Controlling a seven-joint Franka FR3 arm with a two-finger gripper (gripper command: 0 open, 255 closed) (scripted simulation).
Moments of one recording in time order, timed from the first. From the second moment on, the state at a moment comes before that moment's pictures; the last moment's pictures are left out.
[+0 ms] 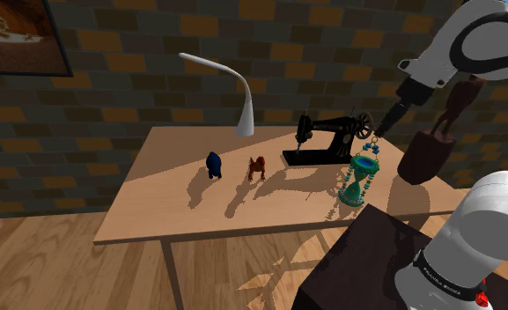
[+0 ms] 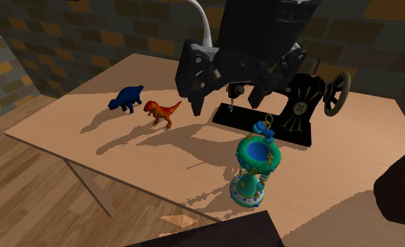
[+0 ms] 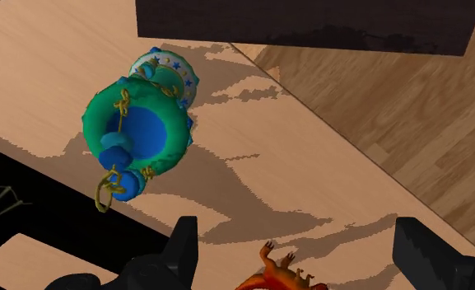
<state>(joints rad) -0.11 -1.05 -0.32 -2.71 -0.10 1.89 -0.35</state>
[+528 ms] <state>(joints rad) -0.15 -0.97 -0.60 -2.81 -0.22 2.11 -0.60</state>
